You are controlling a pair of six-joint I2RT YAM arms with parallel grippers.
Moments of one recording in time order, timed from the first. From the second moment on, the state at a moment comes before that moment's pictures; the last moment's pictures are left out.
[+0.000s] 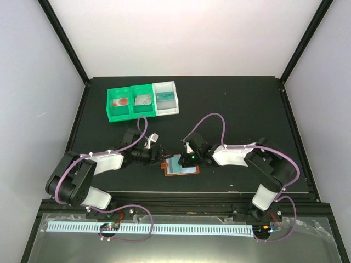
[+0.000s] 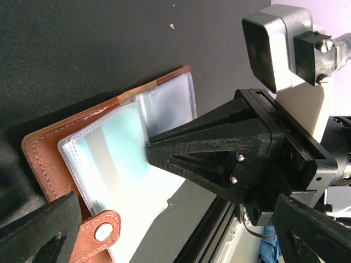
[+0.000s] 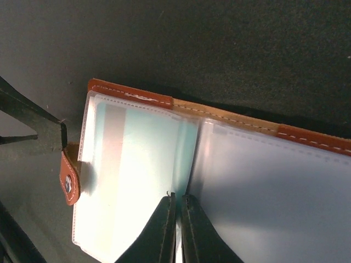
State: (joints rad) left arm -0.39 1.43 0.45 0.16 0.86 -0.71; right arm 0.84 1.71 0.78 -0.04 -0.29 0.69
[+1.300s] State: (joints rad) left arm -0.40 1.51 0.45 0.15 0.77 -0.66; right arm 0.83 1.72 0.71 0.13 -0.31 0.72
